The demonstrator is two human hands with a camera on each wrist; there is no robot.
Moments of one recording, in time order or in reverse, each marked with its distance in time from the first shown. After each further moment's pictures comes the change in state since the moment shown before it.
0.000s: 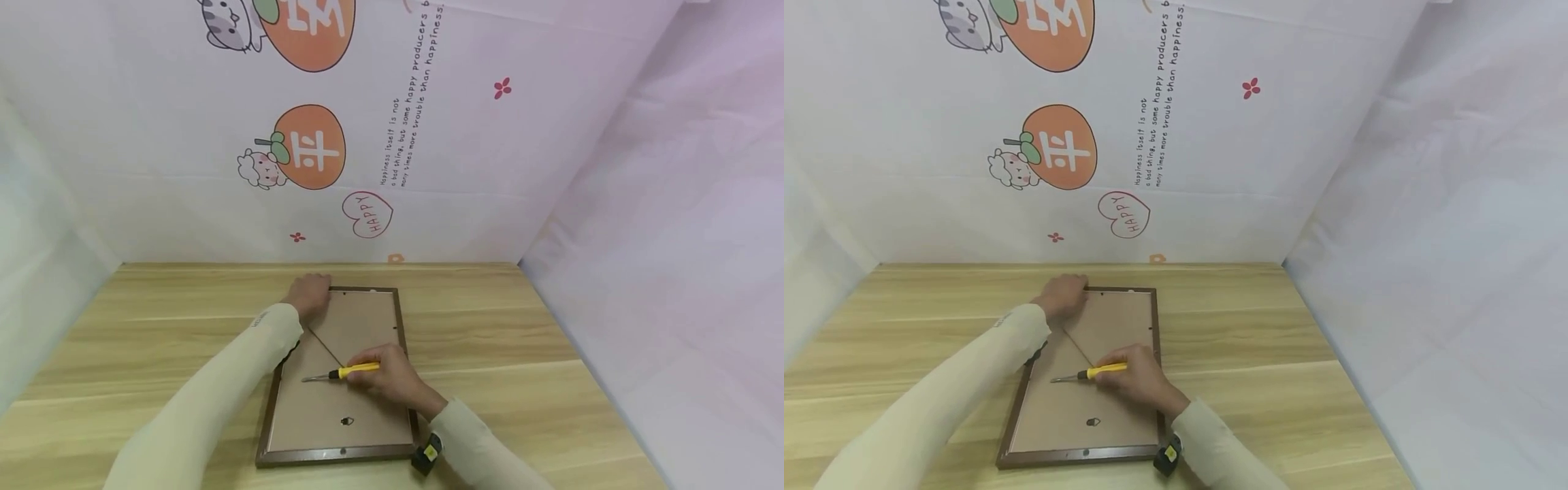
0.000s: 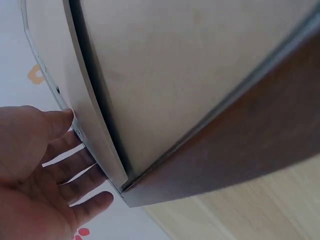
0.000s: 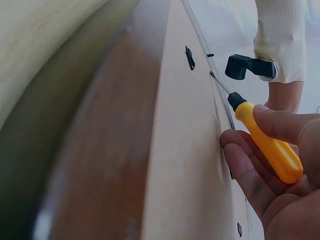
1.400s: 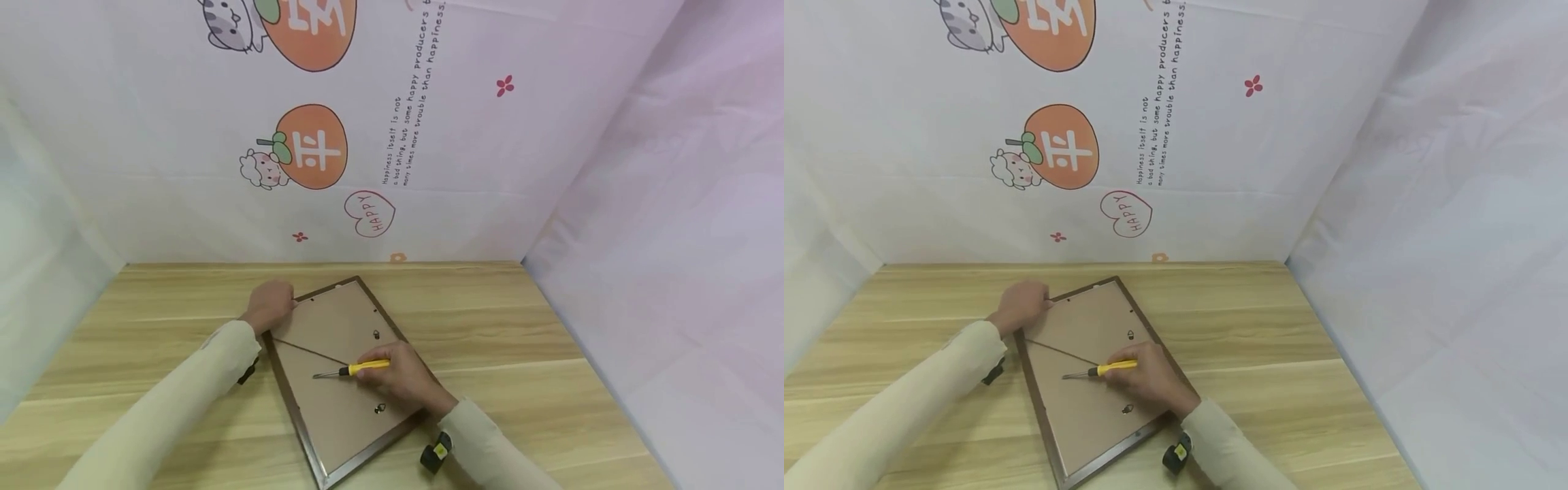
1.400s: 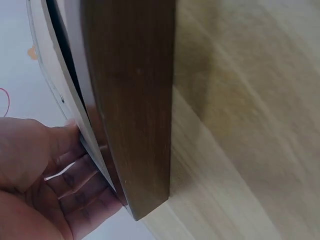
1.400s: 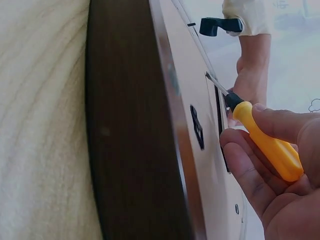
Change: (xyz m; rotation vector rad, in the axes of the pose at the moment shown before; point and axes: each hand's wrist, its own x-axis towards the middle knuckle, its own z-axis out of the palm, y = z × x) left_hand -0.044 -0.058 0.002 -0.050 0.075 -0.096; right_hand -0.004 0.006 -0.009 -0.009 0.016 0.020
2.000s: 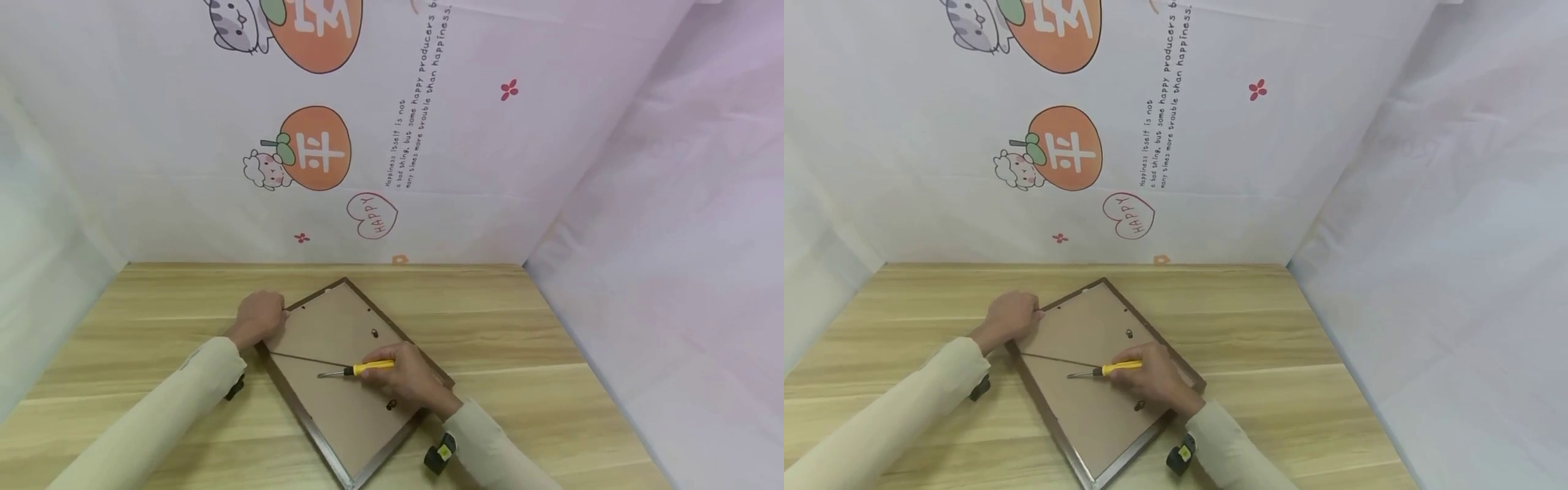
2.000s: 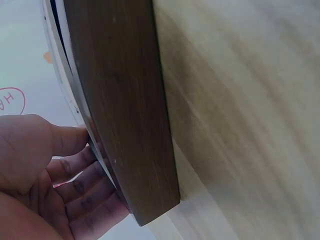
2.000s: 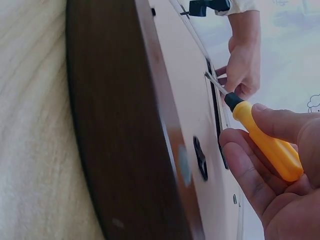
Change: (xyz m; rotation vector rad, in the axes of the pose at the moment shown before) left_hand -0.025 -0.010 0.001 0.005 -0.008 -0.033; right_hand 0.000 0.001 -0.006 -0.002 -0.009 -0.014
